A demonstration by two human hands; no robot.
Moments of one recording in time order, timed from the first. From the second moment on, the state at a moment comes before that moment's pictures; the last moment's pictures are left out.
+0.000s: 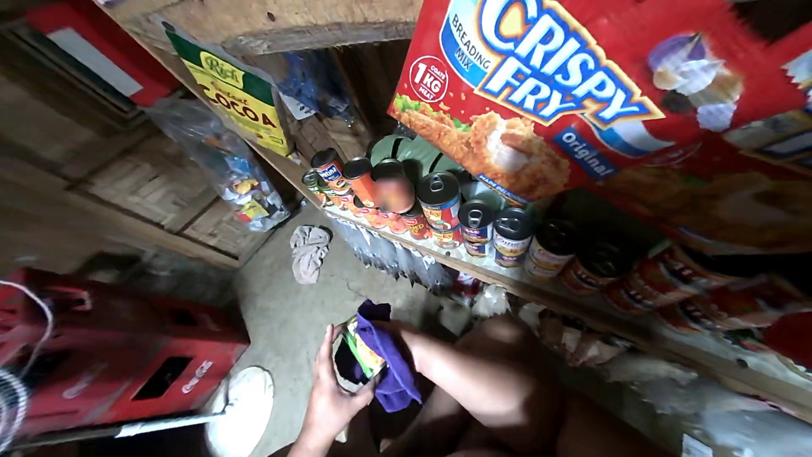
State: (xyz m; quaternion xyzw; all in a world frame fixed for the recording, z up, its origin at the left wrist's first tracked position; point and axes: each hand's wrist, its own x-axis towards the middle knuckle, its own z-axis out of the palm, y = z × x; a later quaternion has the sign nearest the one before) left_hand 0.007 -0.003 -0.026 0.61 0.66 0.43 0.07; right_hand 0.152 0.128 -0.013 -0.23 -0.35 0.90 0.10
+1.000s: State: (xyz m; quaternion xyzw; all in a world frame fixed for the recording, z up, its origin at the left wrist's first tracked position) left_hand 0.011 -0.002 -0.025 0.63 0.61 0.47 0.13; right_hand 0.157 0.131 0.006 -0.22 -0.29 0.93 0.10
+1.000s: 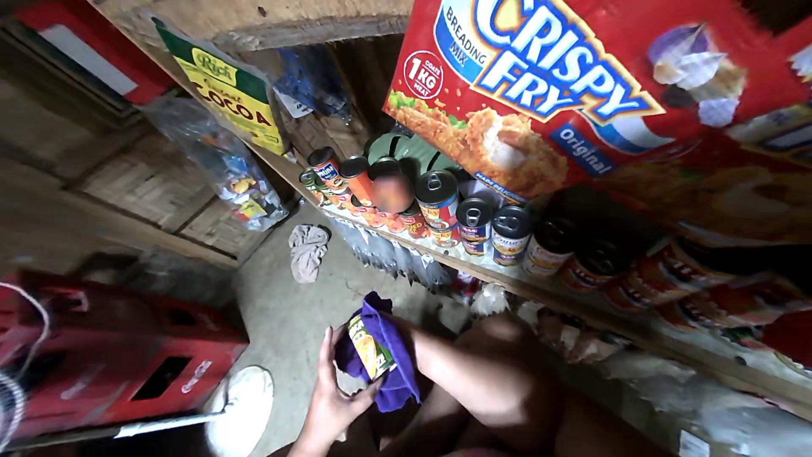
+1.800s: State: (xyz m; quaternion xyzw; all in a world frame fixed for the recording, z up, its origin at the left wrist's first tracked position) left_hand 0.014 -0.004 -0.025 0.66 0.66 0.35 0.07; right_hand 0.147 0.127 -0.018 -0.29 -0.39 0.86 0.17
